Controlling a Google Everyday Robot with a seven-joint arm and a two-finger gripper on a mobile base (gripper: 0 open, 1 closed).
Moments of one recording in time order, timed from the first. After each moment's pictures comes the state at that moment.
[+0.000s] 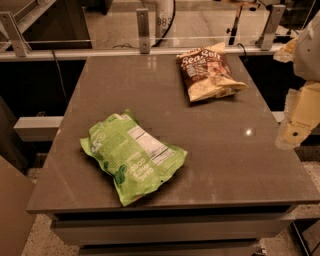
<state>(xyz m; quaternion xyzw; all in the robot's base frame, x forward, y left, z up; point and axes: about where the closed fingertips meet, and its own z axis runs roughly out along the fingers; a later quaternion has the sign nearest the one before) 0.438 -0.217 0.976 -0.60 0.78 -0.03 0.16</state>
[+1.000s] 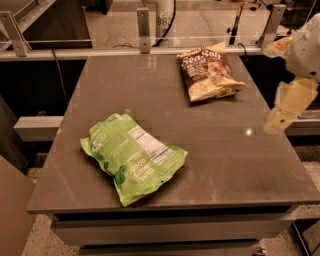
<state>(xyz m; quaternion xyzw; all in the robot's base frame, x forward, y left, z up) 0.490 -0.223 0.957 -0.62 0.75 0.01 0.23</state>
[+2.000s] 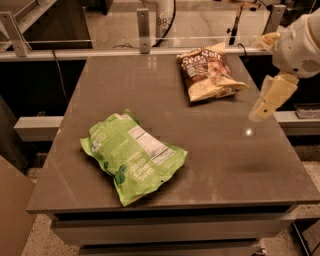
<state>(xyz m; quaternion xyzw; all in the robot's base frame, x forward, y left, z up) 0.533 -0.210 0.951 -0.63 0.72 0.02 0.30</state>
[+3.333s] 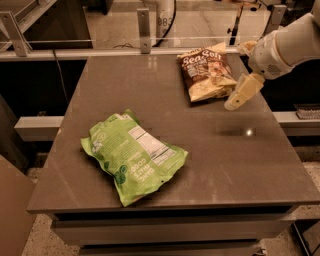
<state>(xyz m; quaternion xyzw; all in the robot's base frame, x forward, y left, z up) 0.629 -0.203 0.900 -0.59 0.73 0.05 0.35</state>
